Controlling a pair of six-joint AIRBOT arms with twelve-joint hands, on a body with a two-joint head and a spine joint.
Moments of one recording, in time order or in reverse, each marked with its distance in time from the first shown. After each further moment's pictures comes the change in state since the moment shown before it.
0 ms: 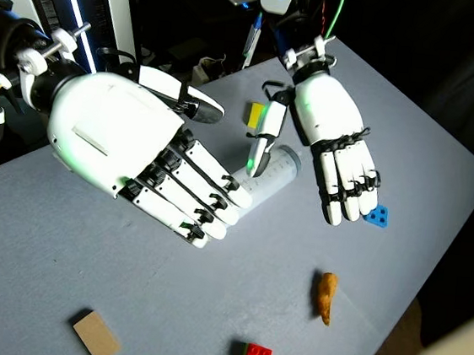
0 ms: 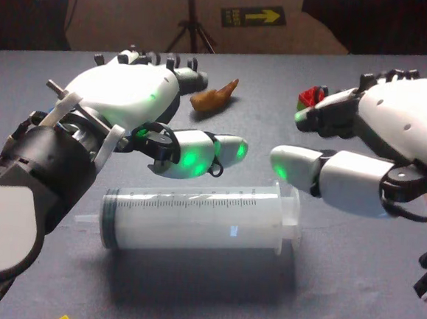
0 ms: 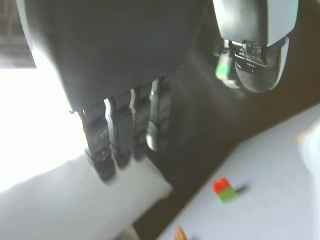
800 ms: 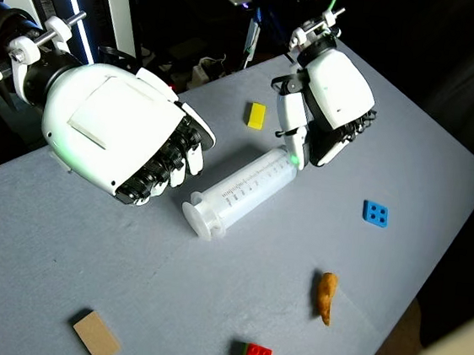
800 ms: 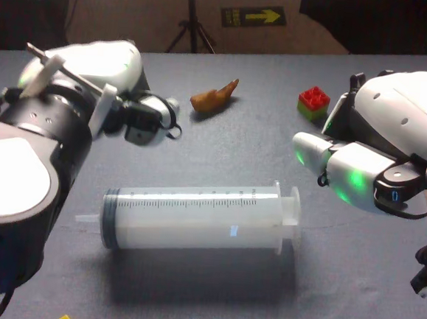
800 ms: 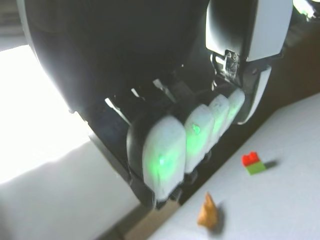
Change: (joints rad) left arm -0.159 0.003 -0.078 -0.405 0.280 0.317; right arm 0.017 0.000 0.000 -0.007 0.025 -0.003
